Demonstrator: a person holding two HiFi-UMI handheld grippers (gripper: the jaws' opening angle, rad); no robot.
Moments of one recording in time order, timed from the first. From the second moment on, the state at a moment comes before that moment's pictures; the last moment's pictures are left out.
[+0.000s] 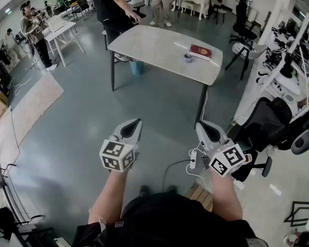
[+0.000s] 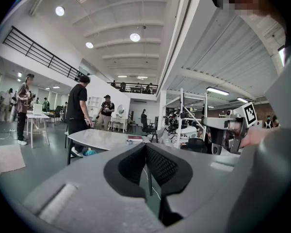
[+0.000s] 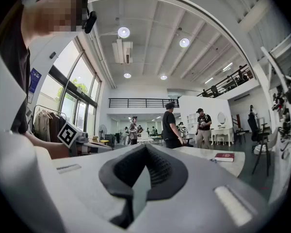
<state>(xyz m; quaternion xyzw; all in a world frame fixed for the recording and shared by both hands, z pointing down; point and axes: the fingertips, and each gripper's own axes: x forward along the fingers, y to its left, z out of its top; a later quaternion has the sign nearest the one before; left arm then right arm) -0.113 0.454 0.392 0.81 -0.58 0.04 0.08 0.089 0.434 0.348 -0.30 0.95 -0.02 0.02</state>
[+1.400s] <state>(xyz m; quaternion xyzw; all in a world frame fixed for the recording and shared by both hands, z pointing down) -0.014 0.445 0.385 0.81 -0.58 0.05 0.06 0.233 0.438 0.428 -0.31 0.94 -0.12 -0.03</state>
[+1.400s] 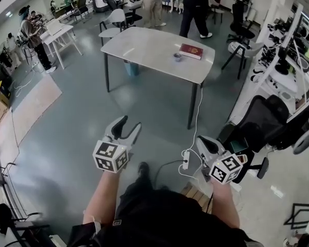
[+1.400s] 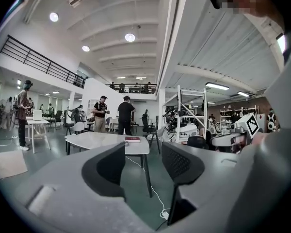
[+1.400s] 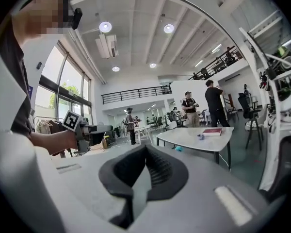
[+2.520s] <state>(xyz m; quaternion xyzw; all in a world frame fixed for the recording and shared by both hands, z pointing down) -0.243 0.164 0.427 0.82 -0.56 0.03 0.11 -0.008 0.170 0.448 -0.29 0.94 -0.16 -0.09</state>
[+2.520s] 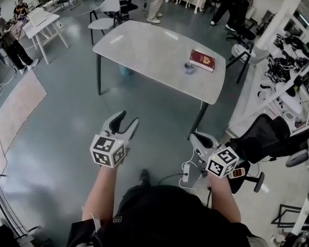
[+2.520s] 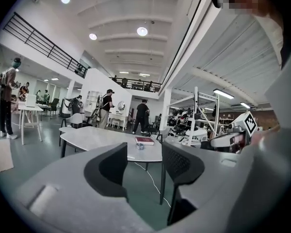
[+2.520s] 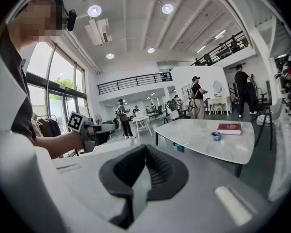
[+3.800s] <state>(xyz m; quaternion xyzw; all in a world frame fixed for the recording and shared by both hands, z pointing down) -0.232 -0.064 0.456 0.83 -0.53 0.09 0.14 -0.027 -0.063 0.496 -0.26 0.93 -0.24 -0.06</state>
